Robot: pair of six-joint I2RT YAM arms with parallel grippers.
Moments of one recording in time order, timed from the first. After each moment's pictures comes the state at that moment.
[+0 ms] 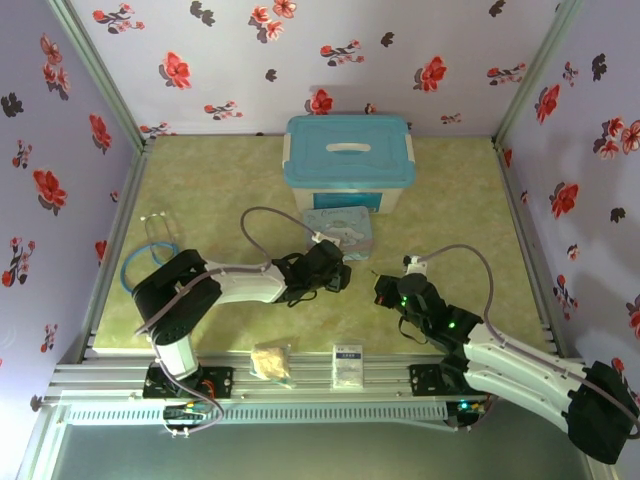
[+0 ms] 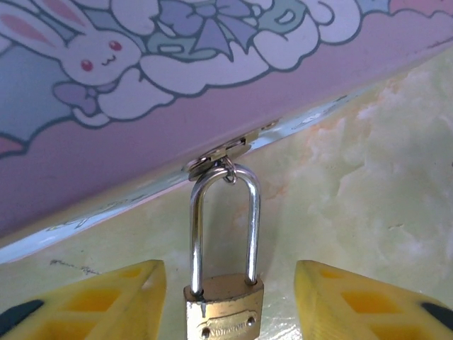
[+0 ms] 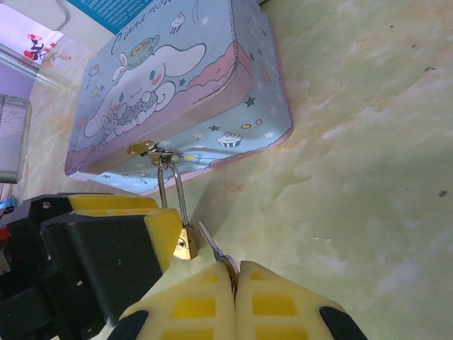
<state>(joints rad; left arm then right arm) -1.02 1.77 0.91 0.03 -0.18 -0.62 0.82 0.74 0.24 -0.08 0.23 0.93</state>
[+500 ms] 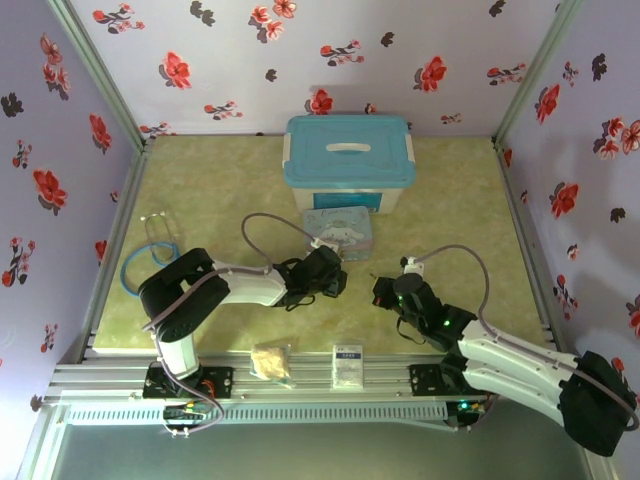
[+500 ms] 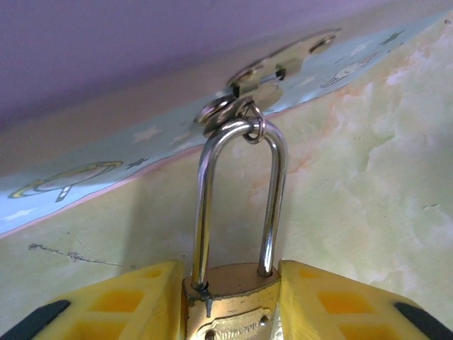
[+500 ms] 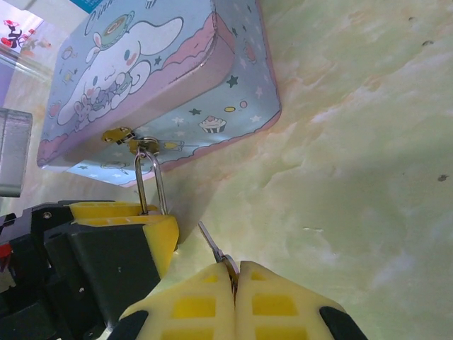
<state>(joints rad) -1.02 1.80 0.86 0.10 -0.16 -0.62 0.82 0.82 0.23 -0.03 0.22 0.95</state>
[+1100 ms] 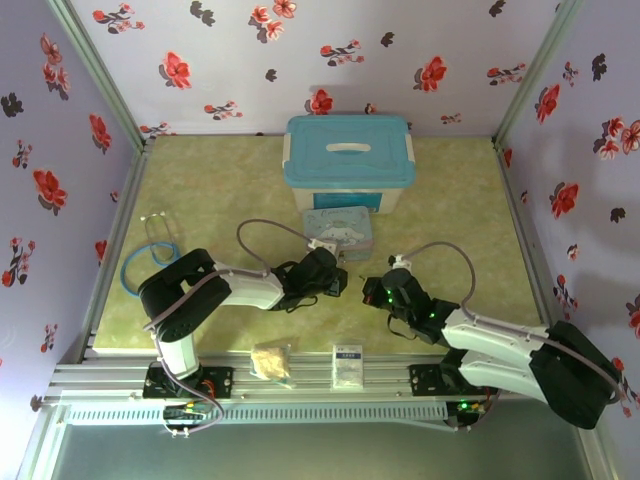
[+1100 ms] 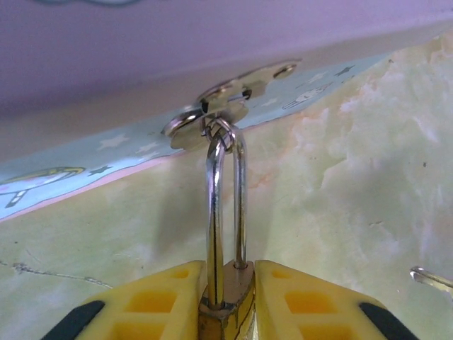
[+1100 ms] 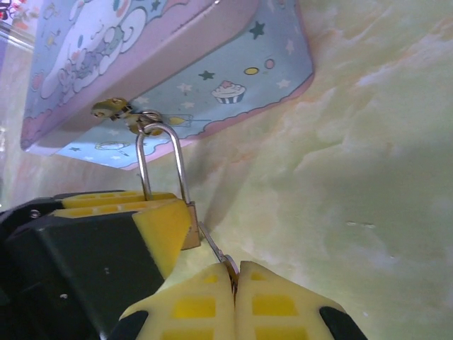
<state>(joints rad) -1.02 1.80 0.80 0.27 -0.10 -0.72 0.82 1.04 0.25 0.15 0.14 0.98</state>
